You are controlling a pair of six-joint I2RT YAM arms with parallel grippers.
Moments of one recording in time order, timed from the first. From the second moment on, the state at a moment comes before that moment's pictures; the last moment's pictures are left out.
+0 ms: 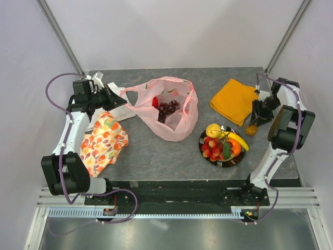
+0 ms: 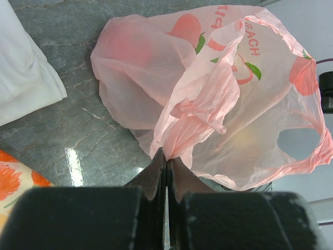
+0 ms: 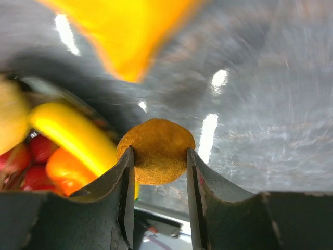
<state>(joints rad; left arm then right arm) 0.12 1.39 1.13 -0.37 0.69 -0.46 -0.38 2.02 1.63 -1.19 -0.27 -0.32</state>
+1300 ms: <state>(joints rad) 0.12 1.40 1.13 -0.37 0.68 -0.45 -0.05 2.04 1.68 -1.22 -0.43 -0.36</state>
